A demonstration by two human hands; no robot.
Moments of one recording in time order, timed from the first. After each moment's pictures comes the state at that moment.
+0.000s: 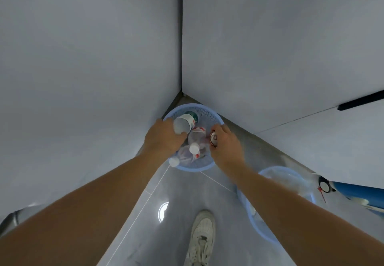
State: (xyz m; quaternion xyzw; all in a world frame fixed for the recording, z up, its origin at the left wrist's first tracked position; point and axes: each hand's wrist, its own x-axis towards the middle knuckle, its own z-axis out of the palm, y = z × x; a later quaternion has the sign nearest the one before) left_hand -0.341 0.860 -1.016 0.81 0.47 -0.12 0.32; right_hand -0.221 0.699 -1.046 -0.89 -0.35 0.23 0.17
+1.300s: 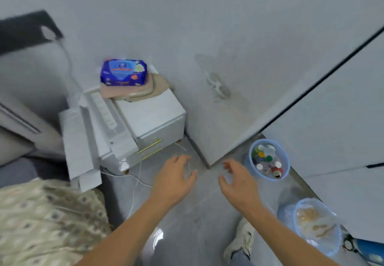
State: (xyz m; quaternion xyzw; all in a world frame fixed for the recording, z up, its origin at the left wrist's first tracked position) left_hand -0.867 0.809 -0.700 0.75 0.54 0.11 0.36; right_hand -0.667 0.726 -0.712 -0.80 -0.50 0.25 0.20
